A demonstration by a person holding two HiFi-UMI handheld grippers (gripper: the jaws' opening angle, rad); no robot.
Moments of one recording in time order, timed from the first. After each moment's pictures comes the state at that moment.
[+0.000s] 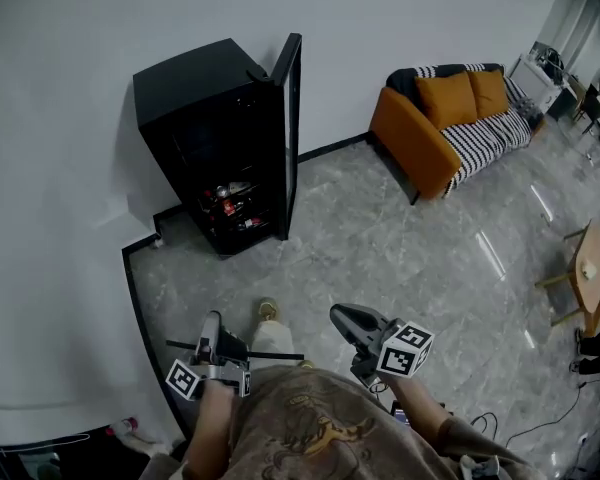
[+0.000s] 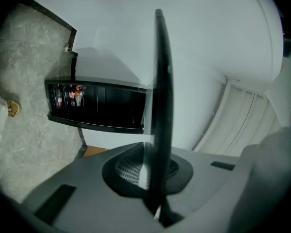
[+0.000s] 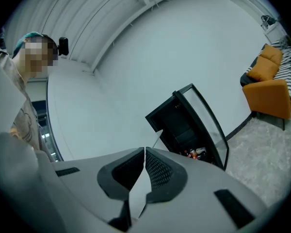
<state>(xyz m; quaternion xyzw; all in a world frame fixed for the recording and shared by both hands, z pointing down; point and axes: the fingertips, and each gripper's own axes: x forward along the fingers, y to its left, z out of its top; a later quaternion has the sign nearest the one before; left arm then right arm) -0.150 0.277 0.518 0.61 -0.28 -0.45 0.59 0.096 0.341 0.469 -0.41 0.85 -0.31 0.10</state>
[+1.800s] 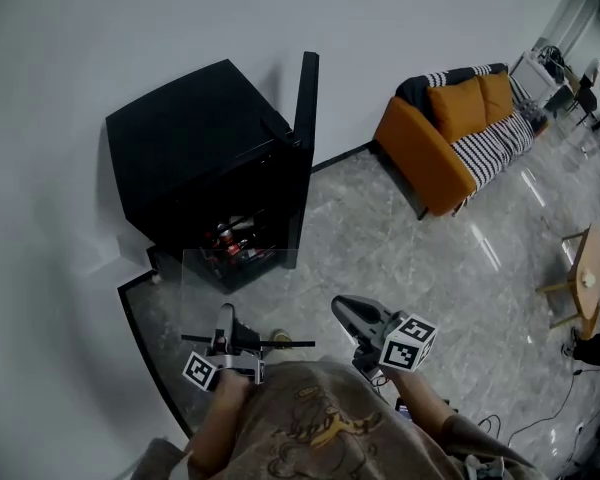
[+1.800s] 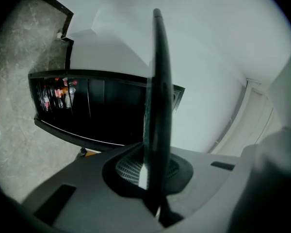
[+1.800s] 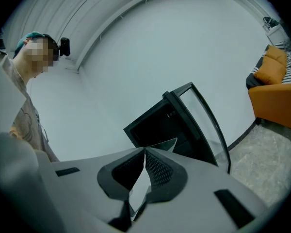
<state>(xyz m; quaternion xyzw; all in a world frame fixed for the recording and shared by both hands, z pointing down) -0.128 0.007 0.555 0.58 -0.29 -0.43 0.63 0.089 0.080 0.455 -0.45 0.83 -0.31 0.09</state>
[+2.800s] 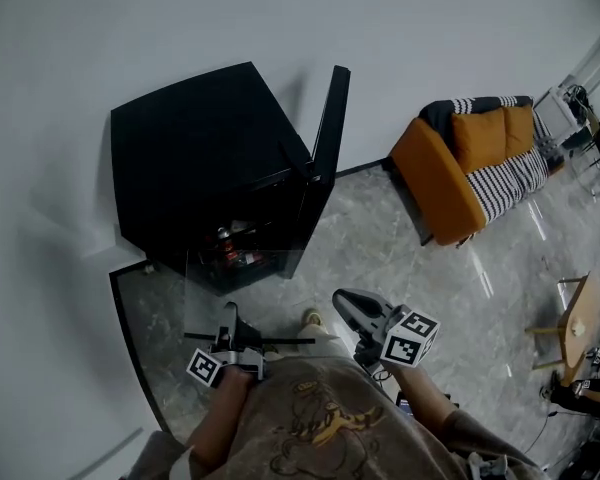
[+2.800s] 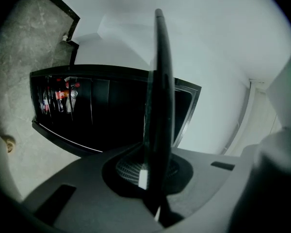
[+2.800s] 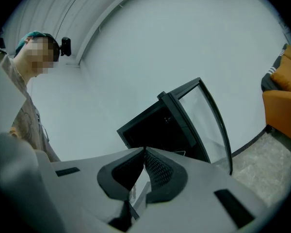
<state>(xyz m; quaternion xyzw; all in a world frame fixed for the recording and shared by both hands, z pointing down) -0.096 -0.046 0.585 0.55 -0.33 -0.46 0.61 0.122 -0.013 0.446 -0.40 0.86 -0.31 0.04</state>
